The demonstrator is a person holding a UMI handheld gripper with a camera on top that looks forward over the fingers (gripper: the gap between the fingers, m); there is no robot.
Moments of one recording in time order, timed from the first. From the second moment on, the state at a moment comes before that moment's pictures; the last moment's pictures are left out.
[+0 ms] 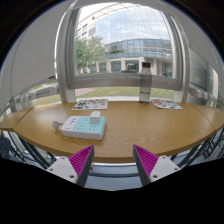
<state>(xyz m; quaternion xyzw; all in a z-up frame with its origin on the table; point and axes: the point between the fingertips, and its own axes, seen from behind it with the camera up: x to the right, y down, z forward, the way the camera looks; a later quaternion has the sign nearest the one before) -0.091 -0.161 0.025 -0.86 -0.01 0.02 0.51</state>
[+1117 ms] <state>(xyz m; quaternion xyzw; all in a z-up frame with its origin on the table) -0.021 0.005 0.265 -0.75 0.06 -0.02 0.66</state>
